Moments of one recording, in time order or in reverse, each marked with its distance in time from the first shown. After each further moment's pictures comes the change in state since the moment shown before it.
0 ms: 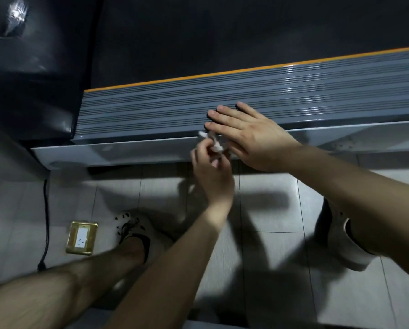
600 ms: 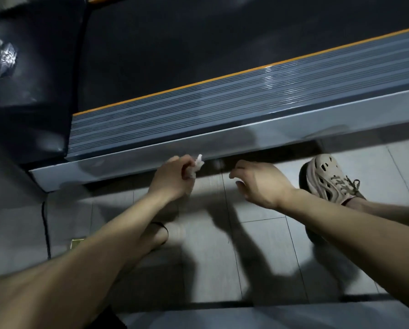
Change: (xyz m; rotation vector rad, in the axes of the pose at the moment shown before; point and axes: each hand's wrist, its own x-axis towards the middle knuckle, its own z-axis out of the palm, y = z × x) left_hand 0.045 0.038 -0.086 0.877 -0.931 0.404; right_hand -0.121 -0.058 0.008 0.168 -0.084 0.401
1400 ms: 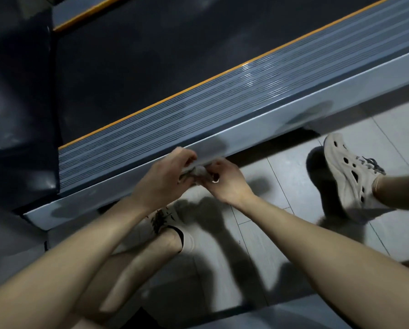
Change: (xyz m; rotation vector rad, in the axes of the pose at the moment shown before) left_hand 0.010 0.011 -0.063 0.005 -0.011 0.608; right_hand 0.052 -0.056 0.040 0.626 0.224 0.432
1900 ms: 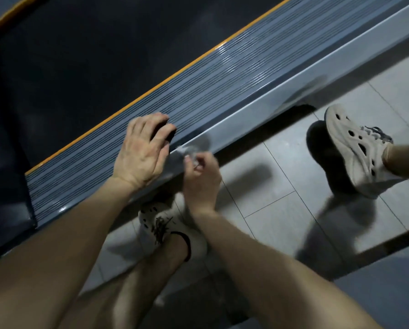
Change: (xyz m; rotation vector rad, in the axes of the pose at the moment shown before) left_hand 0.063 -0.081 -0.009 0.373 0.106 0.244; right_hand 0.043 -0.043 0.097 0.572 0.722 0.441
